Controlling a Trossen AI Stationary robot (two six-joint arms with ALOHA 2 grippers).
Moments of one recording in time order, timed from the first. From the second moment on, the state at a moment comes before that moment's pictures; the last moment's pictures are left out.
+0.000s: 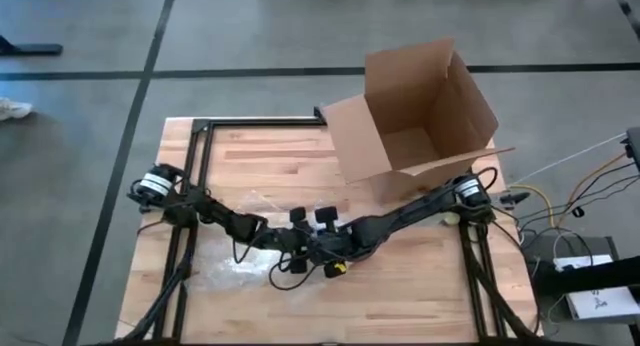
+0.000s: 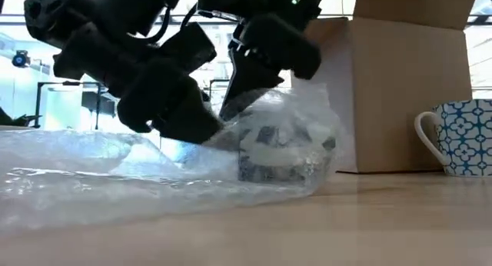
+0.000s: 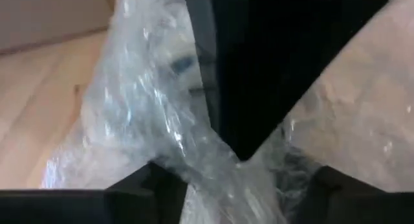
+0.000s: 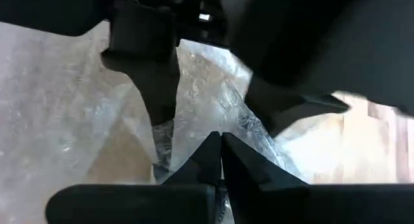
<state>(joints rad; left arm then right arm) -0.32 1.77 0.72 0.45 -0.35 -0.13 0.29 2.14 1.59 -0.59 0.37 -0.05</state>
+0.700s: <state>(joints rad) -0.33 1.40 0.70 0.07 -0.32 -0.27 0.29 2.16 1.59 -0.60 0.36 -0.01</state>
